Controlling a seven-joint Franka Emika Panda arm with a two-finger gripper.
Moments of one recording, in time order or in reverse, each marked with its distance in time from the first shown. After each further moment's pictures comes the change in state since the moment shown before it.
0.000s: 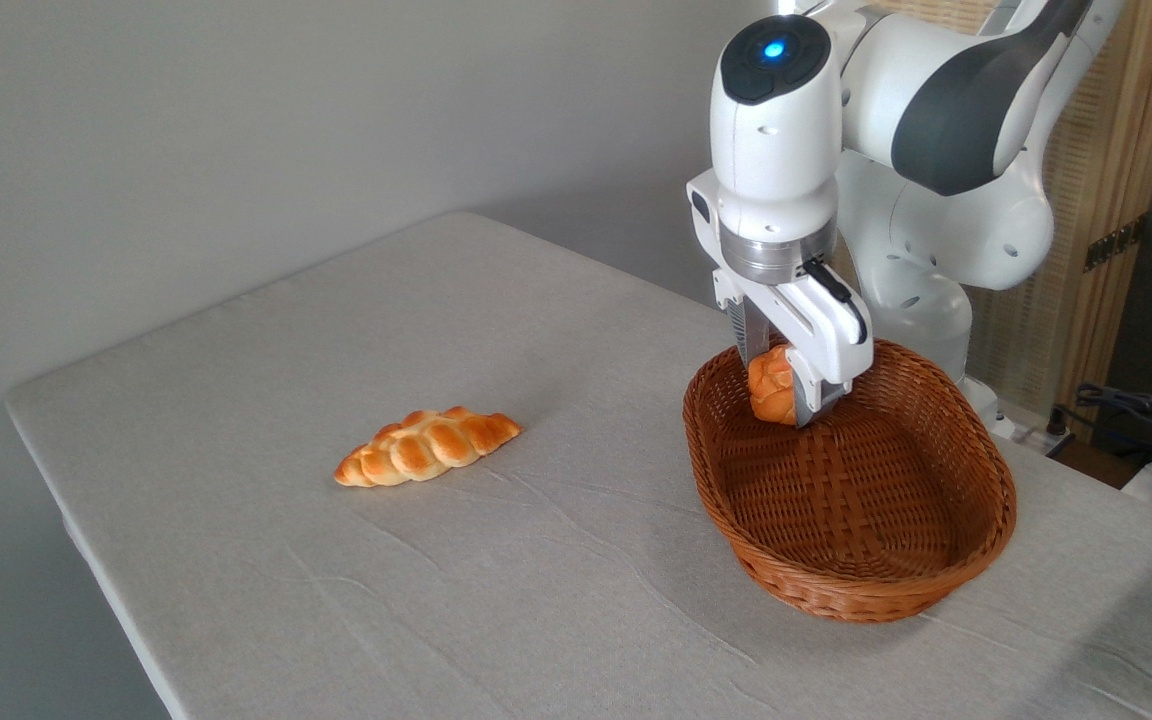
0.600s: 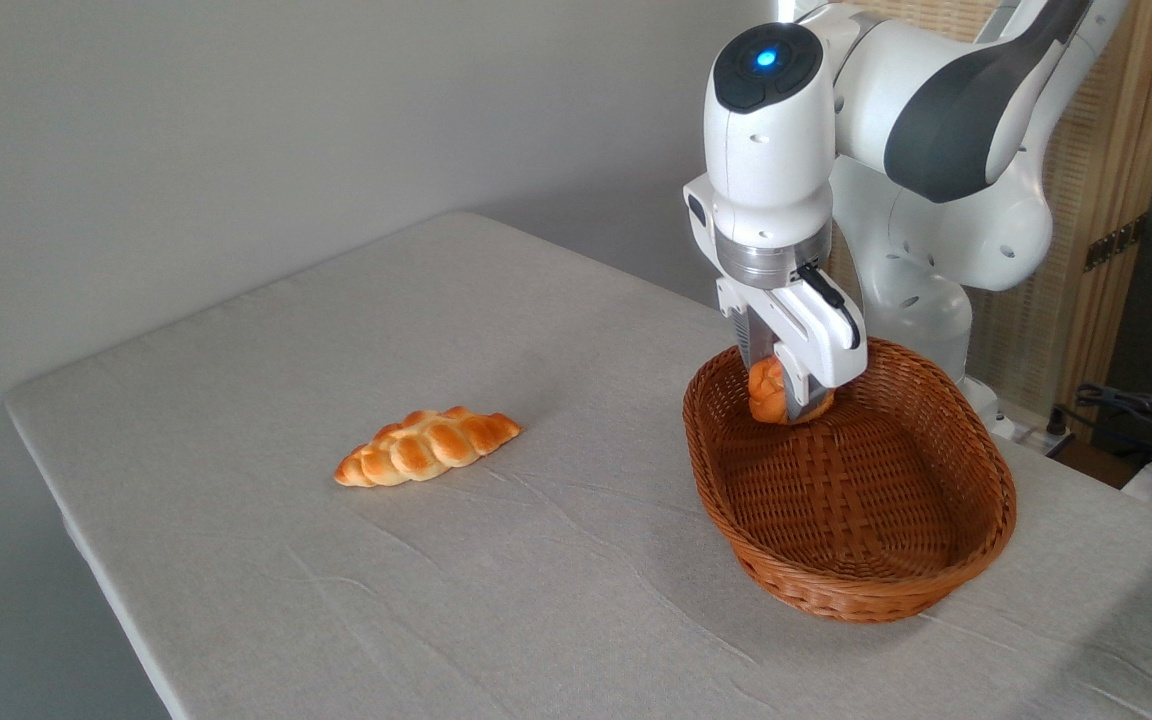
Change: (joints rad) arm -0.020 0.009 0.018 0.000 0.006 0.002 0.000
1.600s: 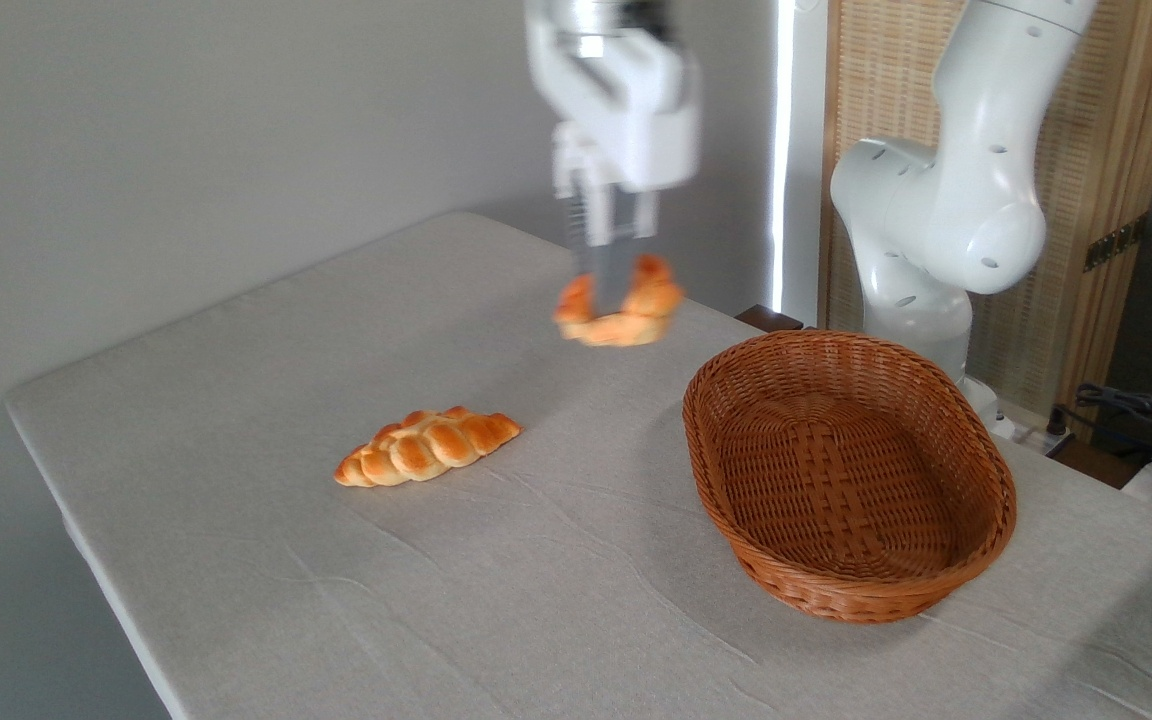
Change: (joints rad) arm -0.137 0.345 -0.067 0.692 -0.020 -0.014 0.009
